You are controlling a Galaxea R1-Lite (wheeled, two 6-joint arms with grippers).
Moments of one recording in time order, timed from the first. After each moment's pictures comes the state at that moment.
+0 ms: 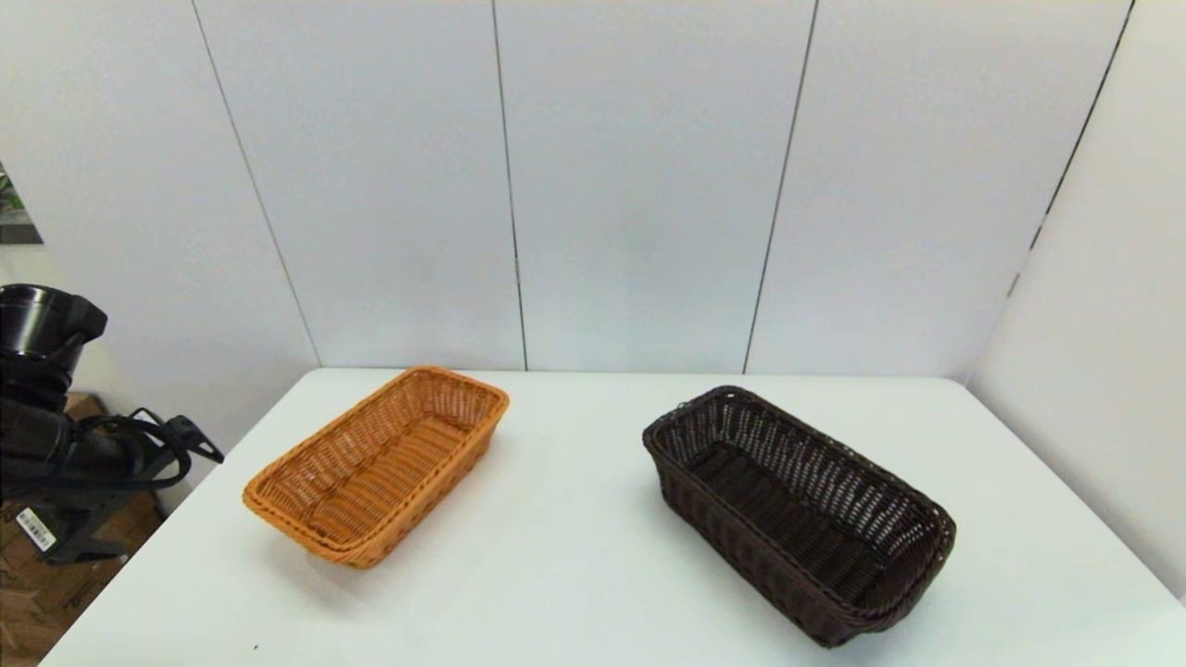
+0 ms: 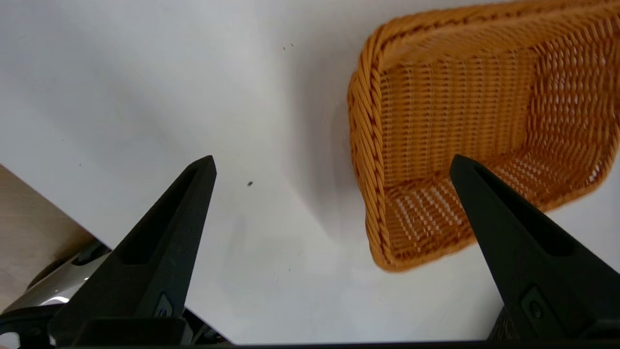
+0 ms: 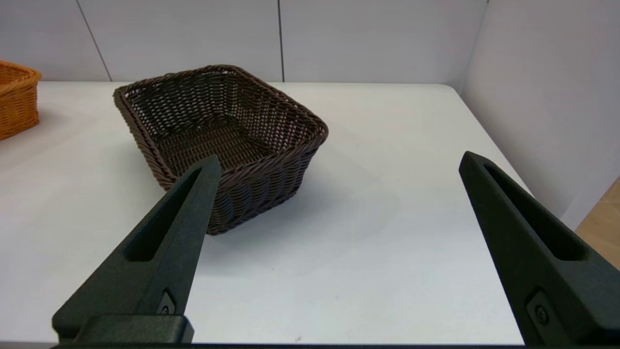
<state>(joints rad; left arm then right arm) 0.25 1.64 -0.96 0.40 -0.01 -0.81 -0.01 0.00 0.00 0.01 0.00 0.01</state>
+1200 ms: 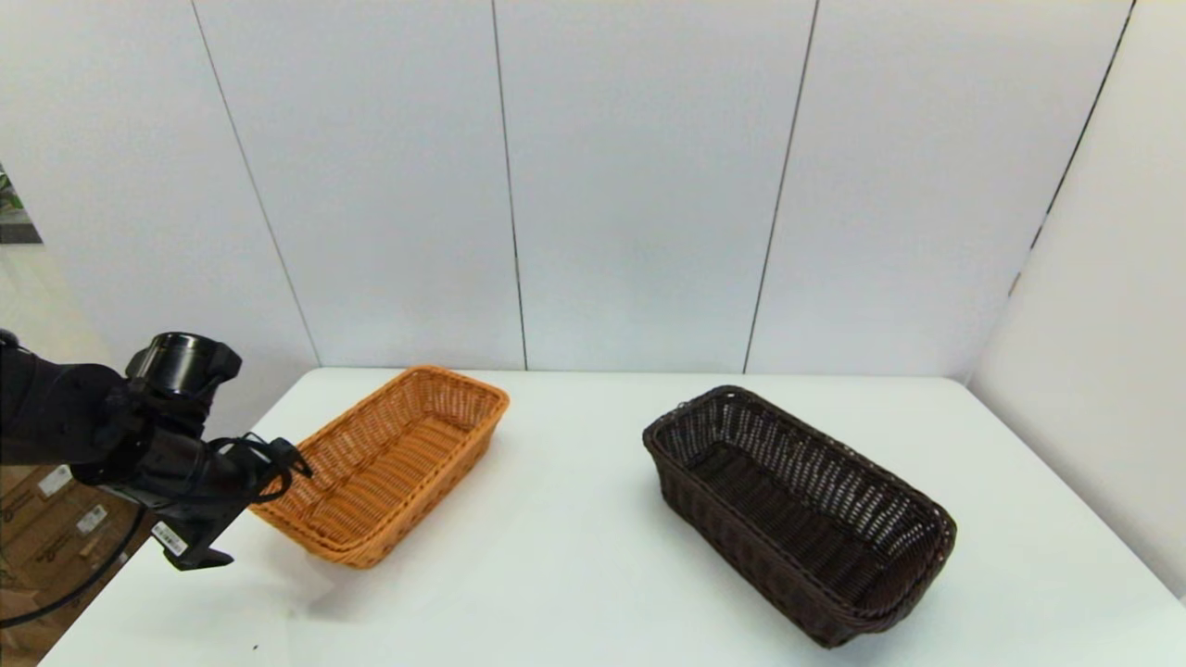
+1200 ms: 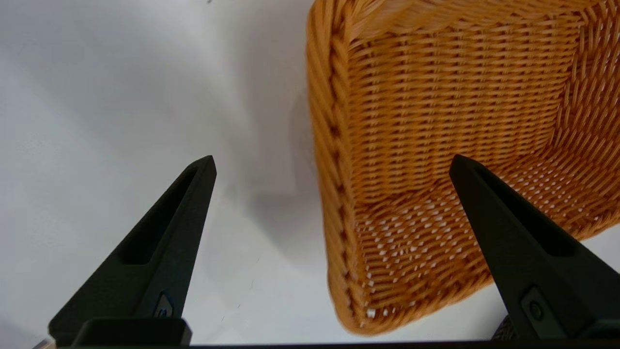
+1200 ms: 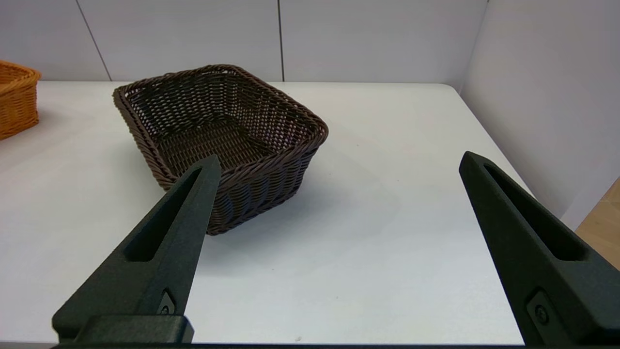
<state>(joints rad) 0.10 1.87 -0.89 0.16 -0.02 -0.96 -0.01 0.00 0.00 0.01 0.00 0.01</state>
